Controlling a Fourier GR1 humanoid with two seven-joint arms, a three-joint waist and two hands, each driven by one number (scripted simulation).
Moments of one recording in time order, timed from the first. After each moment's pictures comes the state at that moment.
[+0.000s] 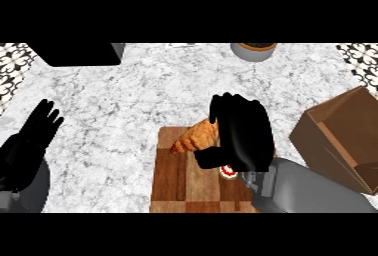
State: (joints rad) left arm 0.01 0.35 0.11 -1.64 0.33 0.02 0.24; right arm -0.75 -0.40 0.84 -1.70 0.73 -0.05 1.16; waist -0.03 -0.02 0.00
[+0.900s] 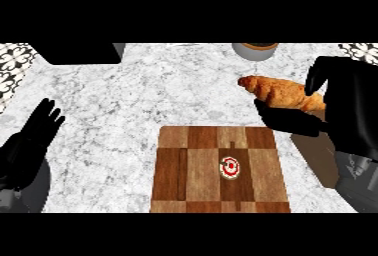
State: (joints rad) left arm 0.00 0.34 0.12 -1.63 0.32 0.00 0.23; right arm -0.63 -0.60 0.44 -1.93 0.86 0.13 1.15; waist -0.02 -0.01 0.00
